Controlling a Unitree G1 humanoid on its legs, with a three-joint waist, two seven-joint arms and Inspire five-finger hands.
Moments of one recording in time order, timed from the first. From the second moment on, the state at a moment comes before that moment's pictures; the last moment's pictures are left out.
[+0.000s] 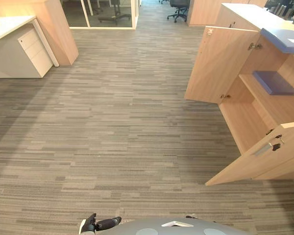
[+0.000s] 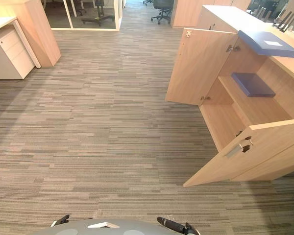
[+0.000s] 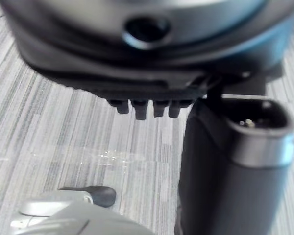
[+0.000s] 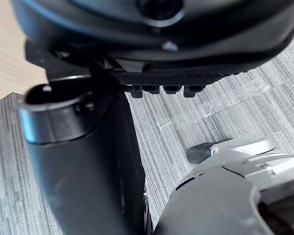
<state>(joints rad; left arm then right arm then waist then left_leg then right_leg) 0.17 0.12 0.09 1.15 0.00 -0.07 0.10 0.10 -0.10 -0.23 1.22 0.17 -0.01 -0.05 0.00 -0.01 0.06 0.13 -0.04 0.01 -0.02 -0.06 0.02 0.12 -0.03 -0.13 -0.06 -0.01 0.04</state>
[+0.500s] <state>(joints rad) 0.17 0.12 0.09 1.15 -0.02 -0.09 0.10 0.09 -0.10 -0.23 1.22 0.17 -0.01 -0.05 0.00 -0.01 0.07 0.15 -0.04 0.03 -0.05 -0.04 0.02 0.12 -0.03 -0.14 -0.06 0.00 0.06</state>
